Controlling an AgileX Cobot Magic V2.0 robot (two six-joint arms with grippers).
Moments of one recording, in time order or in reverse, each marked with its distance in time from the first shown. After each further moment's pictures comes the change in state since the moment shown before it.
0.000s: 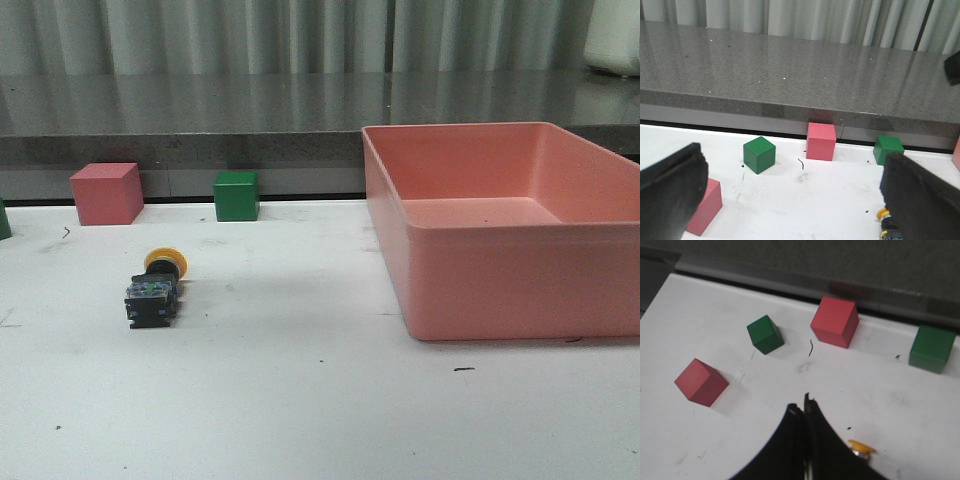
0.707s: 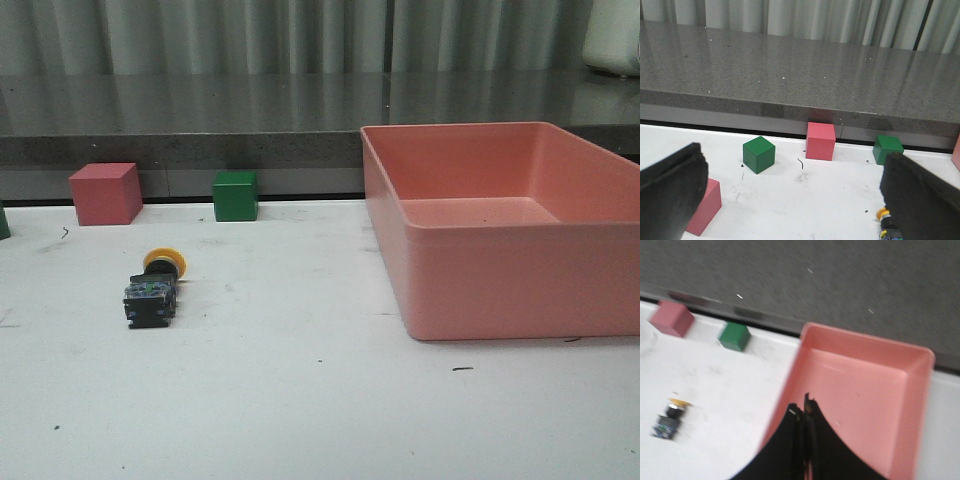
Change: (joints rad) left arm 0.000 0.000 0.000 0.000 0.000 0.000; right arm -0.430 -0.713 0.807 -0.024 0.014 -0.372
